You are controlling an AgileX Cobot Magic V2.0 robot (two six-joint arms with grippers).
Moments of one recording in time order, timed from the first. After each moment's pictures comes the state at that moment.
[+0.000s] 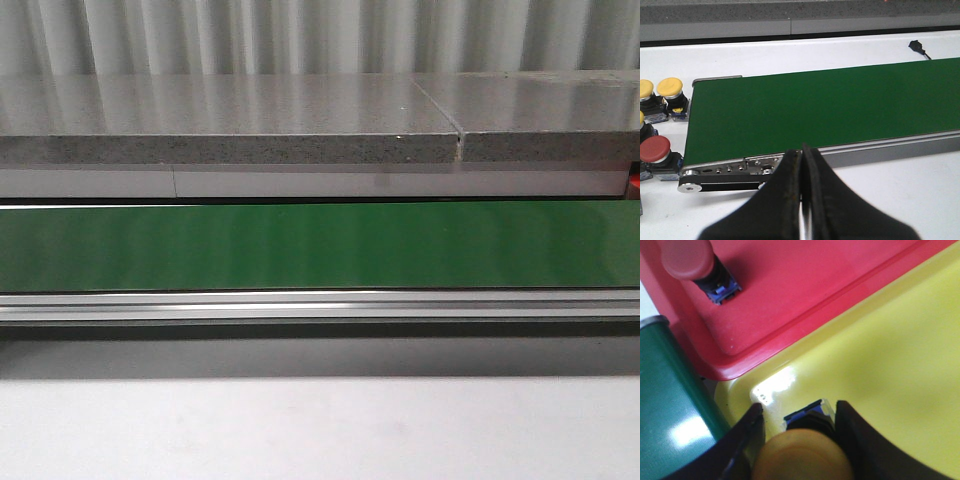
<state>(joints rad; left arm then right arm) -0.12 0.45 -0.66 -0.10 0.82 0.04 -0.54 1.54 -1.11 0.02 0.72 0.11</state>
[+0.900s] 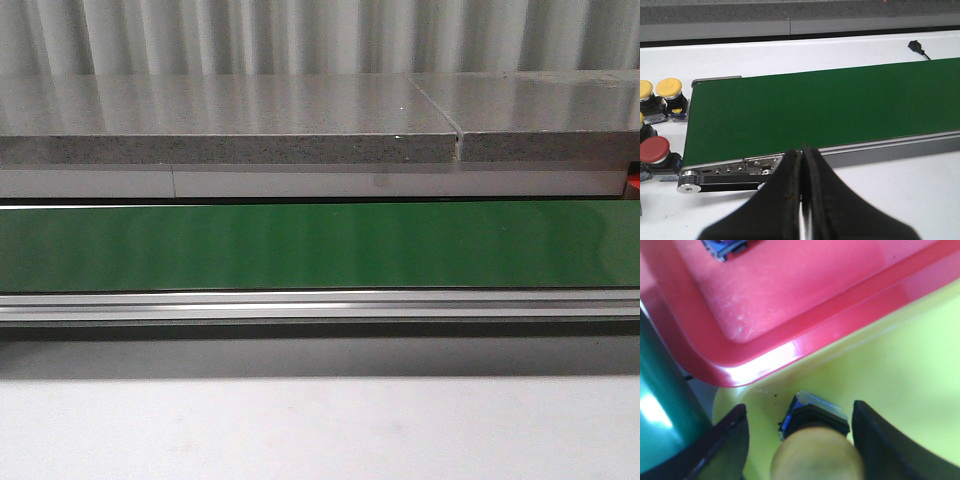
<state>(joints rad) -0.12 0.45 -0.66 -0.10 0.82 0.04 -0.45 1.74 -1.11 0.02 0.65 0.10</state>
